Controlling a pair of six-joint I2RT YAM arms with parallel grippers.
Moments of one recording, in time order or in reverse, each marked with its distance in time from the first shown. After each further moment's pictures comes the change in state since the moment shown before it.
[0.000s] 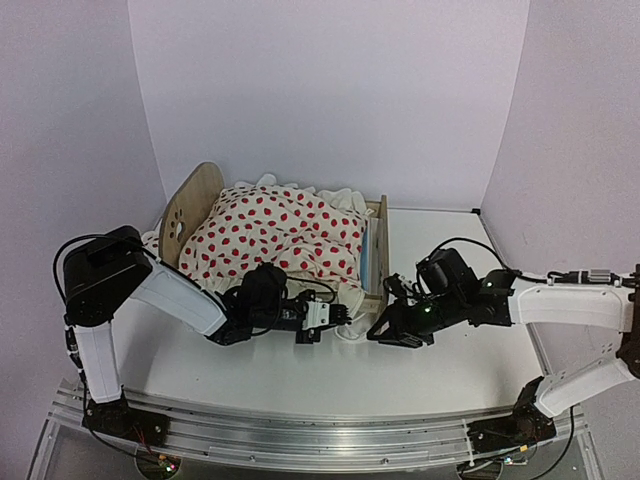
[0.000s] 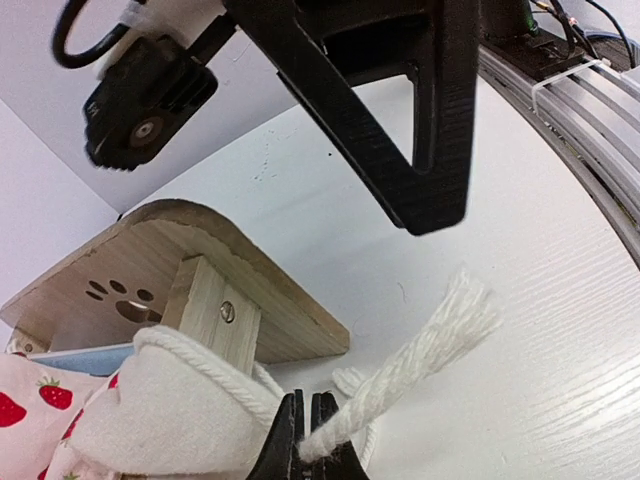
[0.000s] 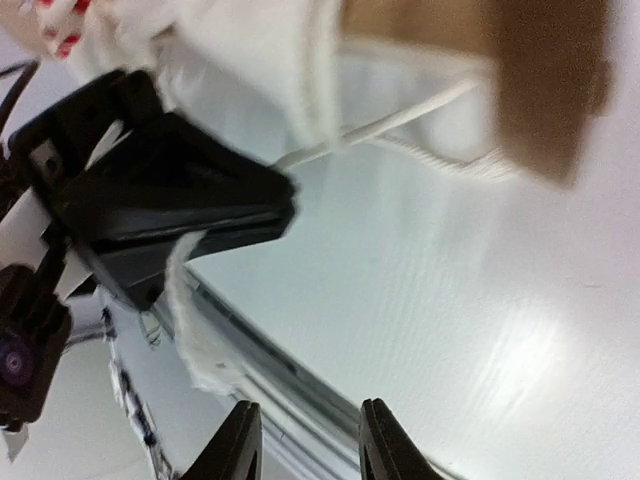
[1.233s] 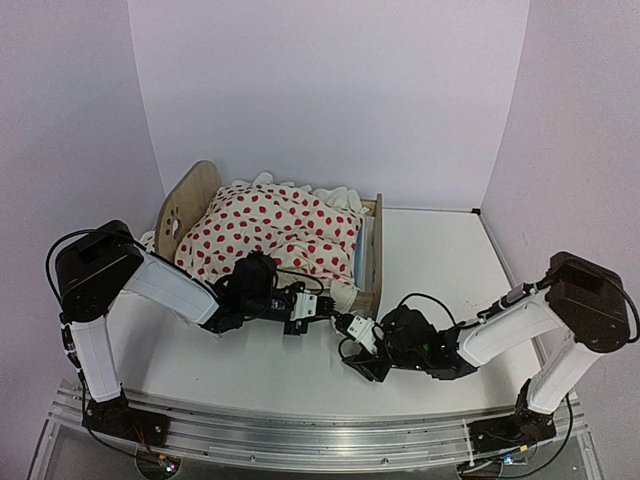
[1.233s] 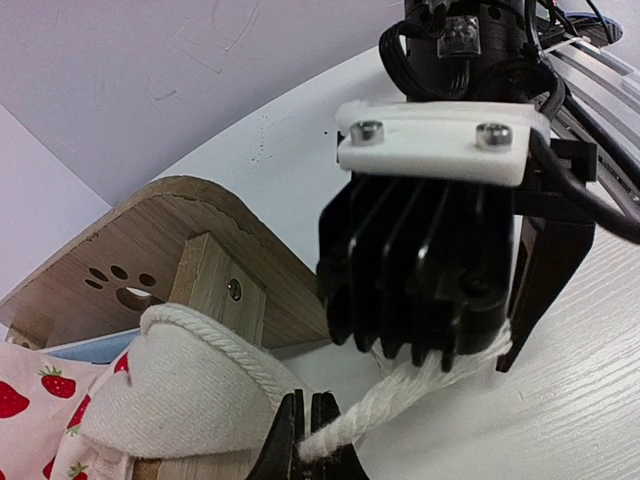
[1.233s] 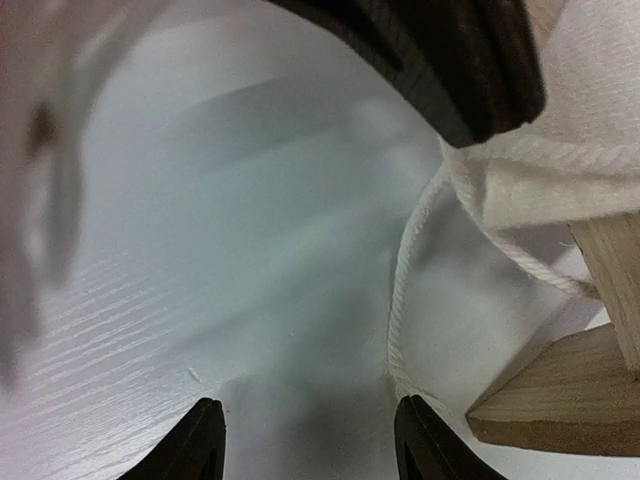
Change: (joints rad) left arm 0.094 -0.037 0.000 -0.104 0.113 0.070; right arm 0.222 0.333 -0.204 0.700 0.552 -0.956
